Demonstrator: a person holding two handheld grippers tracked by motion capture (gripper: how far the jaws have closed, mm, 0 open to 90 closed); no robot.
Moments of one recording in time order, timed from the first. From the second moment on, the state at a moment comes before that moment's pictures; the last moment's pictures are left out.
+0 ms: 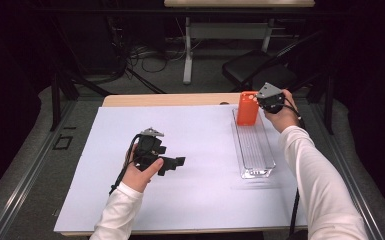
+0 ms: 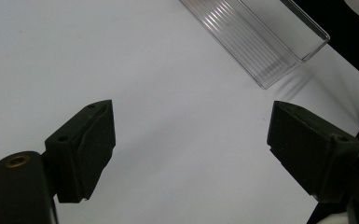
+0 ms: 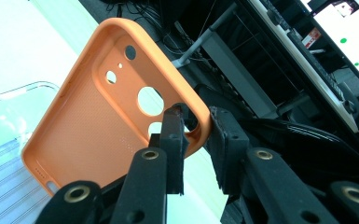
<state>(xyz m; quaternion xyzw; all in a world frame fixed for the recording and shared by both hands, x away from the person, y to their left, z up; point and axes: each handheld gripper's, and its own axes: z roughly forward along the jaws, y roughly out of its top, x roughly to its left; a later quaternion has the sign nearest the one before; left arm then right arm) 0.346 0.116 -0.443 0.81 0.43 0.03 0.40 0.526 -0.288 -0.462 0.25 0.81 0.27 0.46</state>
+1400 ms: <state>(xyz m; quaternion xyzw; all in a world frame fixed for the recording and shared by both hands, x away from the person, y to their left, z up) 0.347 0.117 -0.444 0.81 0.43 0.03 0.40 0.538 -0.280 -0.462 0.26 0.80 0.29 0.45</state>
